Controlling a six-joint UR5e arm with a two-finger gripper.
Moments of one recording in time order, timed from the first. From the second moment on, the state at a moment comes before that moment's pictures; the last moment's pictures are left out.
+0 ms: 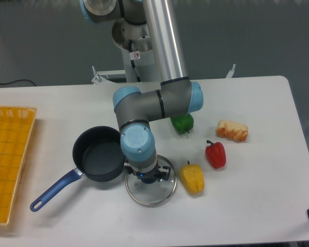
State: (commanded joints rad) arm 2.30 -2.15 -1.53 -1.06 1.64 0.44
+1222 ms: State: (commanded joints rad) arm 2.30 -2.16 -1.53 -1.06 1.64 0.44
